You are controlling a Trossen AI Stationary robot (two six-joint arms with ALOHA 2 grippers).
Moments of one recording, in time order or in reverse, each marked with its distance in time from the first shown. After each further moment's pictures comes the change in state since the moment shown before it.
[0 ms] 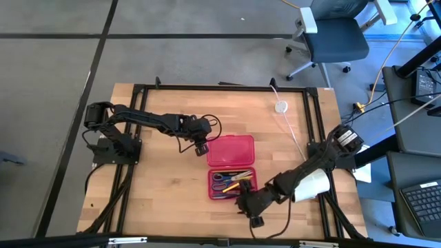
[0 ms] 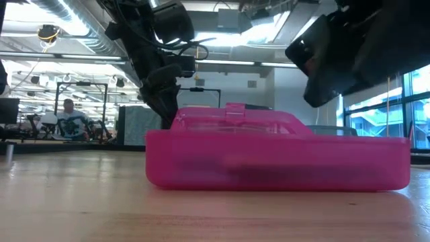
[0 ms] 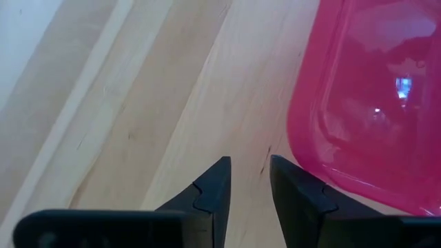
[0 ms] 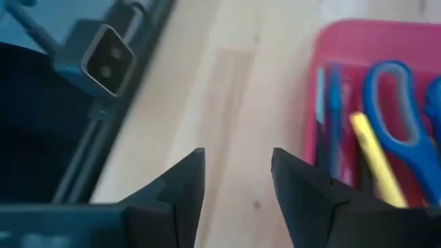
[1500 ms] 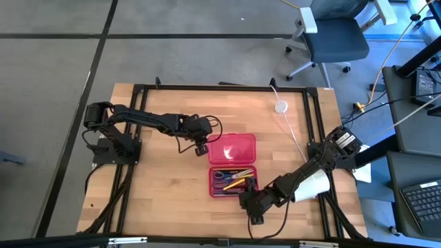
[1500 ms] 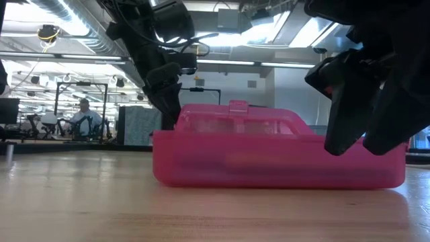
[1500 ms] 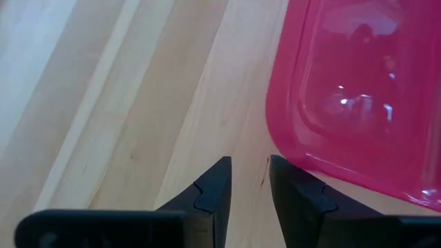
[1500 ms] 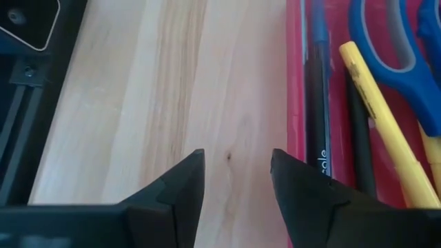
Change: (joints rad) left arm -0.001 -0.004 0.000 0.031 0.003 0.083; right arm 0.013 0.035 0.000 -0.136 0.099 0.131
